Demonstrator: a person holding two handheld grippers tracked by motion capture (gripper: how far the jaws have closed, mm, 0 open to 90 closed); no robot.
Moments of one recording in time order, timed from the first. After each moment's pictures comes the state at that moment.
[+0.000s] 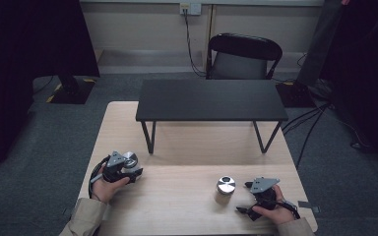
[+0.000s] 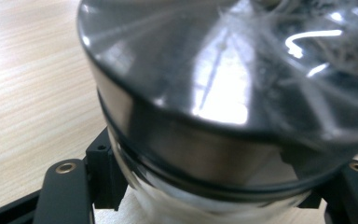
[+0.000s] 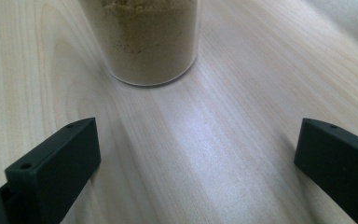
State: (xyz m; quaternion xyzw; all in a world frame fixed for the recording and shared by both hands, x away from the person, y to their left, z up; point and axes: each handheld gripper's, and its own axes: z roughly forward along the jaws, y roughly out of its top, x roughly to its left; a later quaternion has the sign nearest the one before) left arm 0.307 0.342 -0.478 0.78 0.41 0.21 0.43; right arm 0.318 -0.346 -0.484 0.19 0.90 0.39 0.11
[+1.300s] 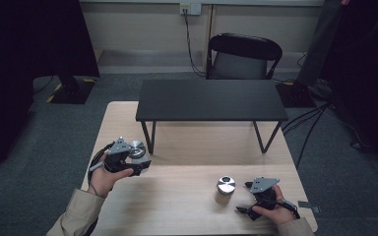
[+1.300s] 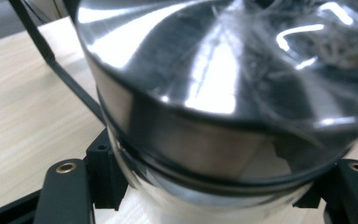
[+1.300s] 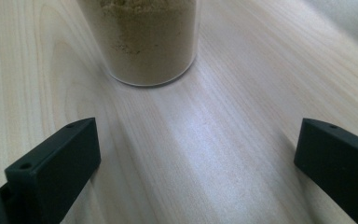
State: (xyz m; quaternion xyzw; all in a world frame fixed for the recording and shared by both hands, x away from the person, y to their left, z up) left arm 0.309 0.324 -0.387 0.80 0.34 0.18 0.45; right arm 0.318 -0.346 -0.484 0.19 0.90 0.39 0.11
